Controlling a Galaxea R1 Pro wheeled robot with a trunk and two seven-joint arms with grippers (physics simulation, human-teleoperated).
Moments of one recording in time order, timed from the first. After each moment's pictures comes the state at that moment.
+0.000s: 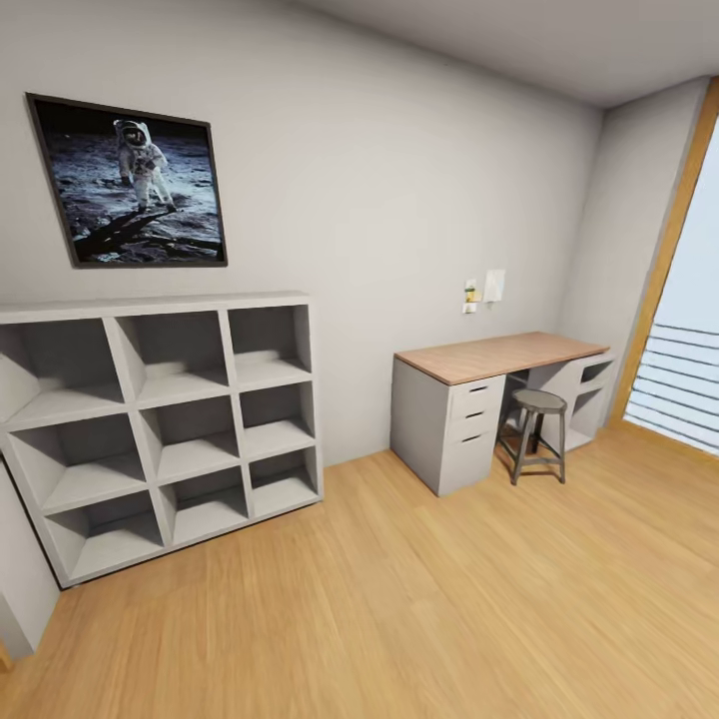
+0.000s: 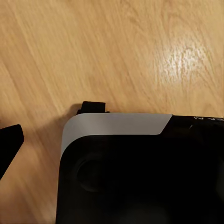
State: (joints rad) left arm 0.01 -0.01 0.02 -0.21 0.06 -0.06 -0.01; right arm 0.00 -0.01 -0.01 -0.18 -0.01 -0.07 -0.01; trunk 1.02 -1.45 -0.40
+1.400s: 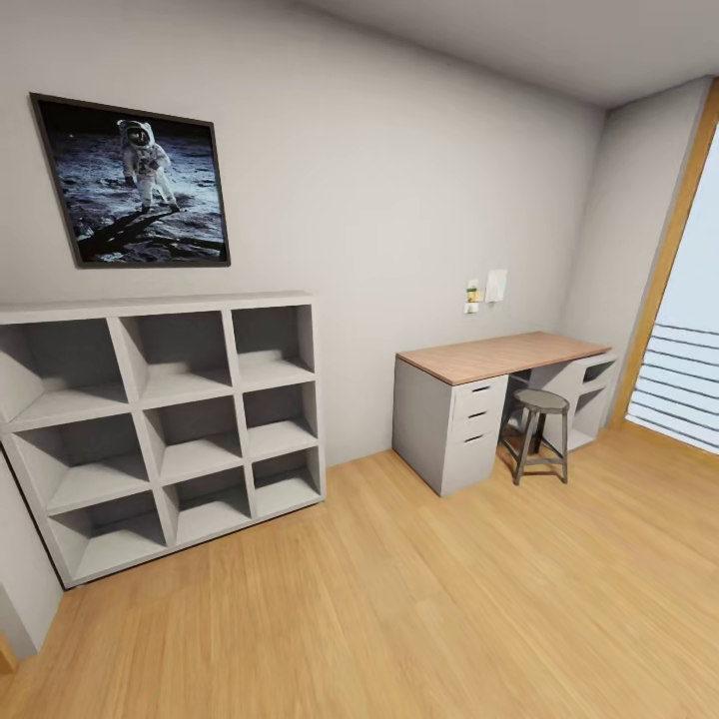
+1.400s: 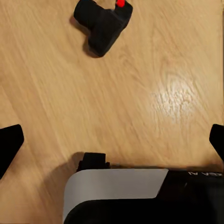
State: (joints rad) left arm 0.01 -0.01 0.01 -0.40 0.05 -0.03 0.00; right arm 0.00 -0.02 -0.01 -0.39 0.01 0.03 -0.03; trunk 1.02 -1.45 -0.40
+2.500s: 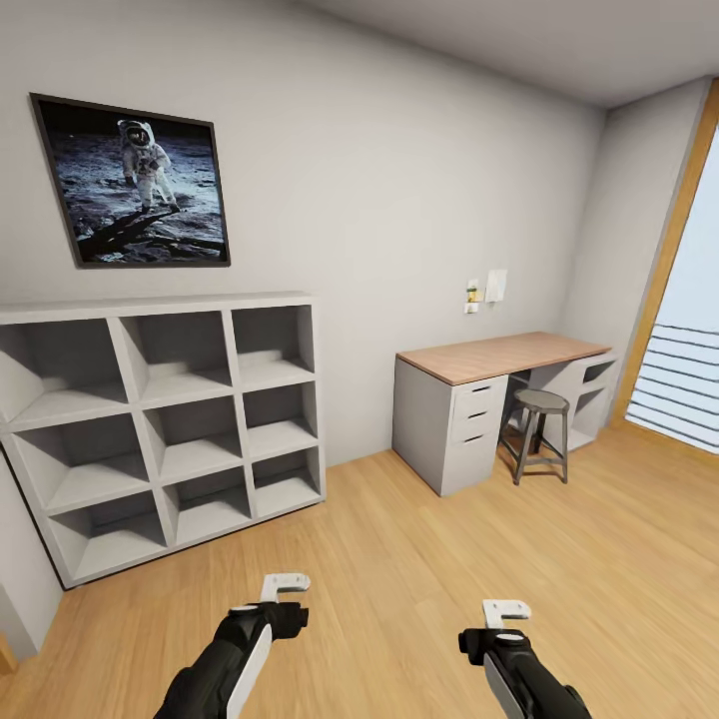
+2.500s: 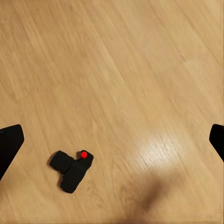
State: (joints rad) left arm -0.39 -0.13 -0.06 -0.80 0.05 0.51 0.11; right arm -0.45 0.03 0.00 -0.51 0.00 0.31 -0.20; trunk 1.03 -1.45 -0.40
